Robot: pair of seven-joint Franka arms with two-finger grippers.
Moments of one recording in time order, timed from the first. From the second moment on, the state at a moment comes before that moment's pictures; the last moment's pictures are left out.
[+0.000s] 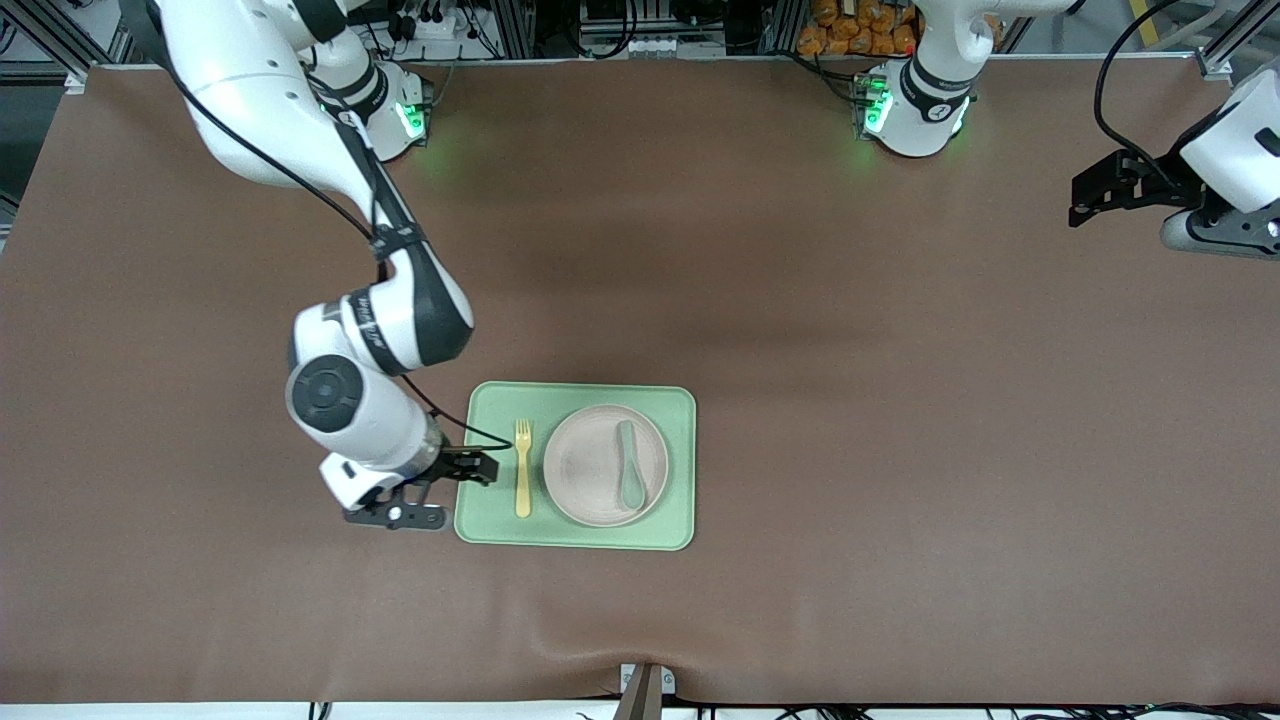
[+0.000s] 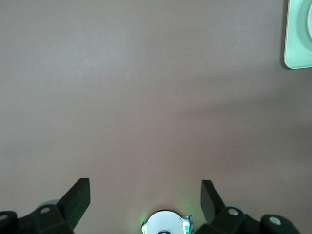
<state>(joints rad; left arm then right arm) -0.10 0.00 0.00 -1.49 0.00 1.38 0.05 0.32 0.68 -0.01 -1.31 0.03 2.07 0.41</state>
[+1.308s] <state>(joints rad) -0.10 0.00 0.00 -1.49 0.00 1.38 0.05 0.08 0.13 -0.01 -1.57 0.03 1.70 0.17</state>
